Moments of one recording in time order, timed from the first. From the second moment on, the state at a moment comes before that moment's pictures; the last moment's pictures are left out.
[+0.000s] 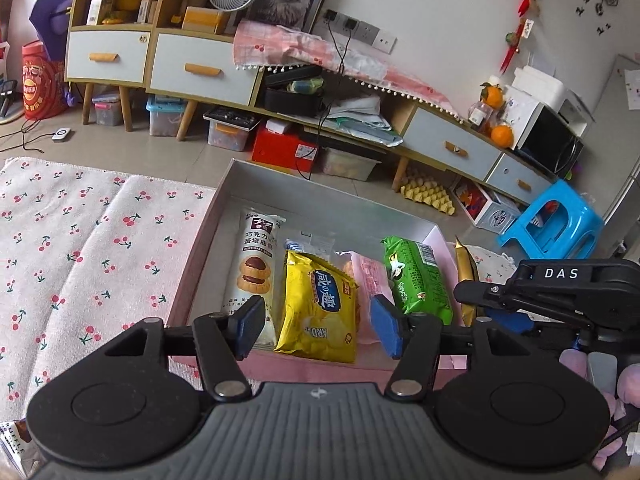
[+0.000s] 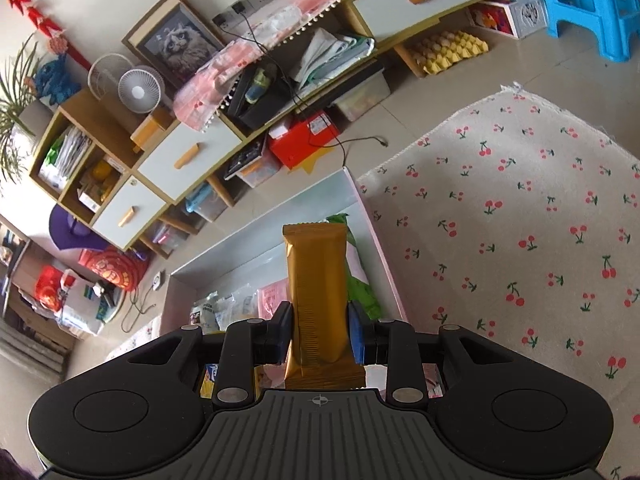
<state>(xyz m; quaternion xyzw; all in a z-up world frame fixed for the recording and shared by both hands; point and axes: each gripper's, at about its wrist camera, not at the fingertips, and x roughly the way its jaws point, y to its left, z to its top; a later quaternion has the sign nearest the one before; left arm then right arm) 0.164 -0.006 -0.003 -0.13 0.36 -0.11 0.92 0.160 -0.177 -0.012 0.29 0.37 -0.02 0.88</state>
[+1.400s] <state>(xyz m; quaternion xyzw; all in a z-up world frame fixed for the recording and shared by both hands) 0.116 0.032 0.005 -0.07 0.42 -0.10 0.90 0.096 -0.135 0.012 0.15 0.39 0.09 0.90</state>
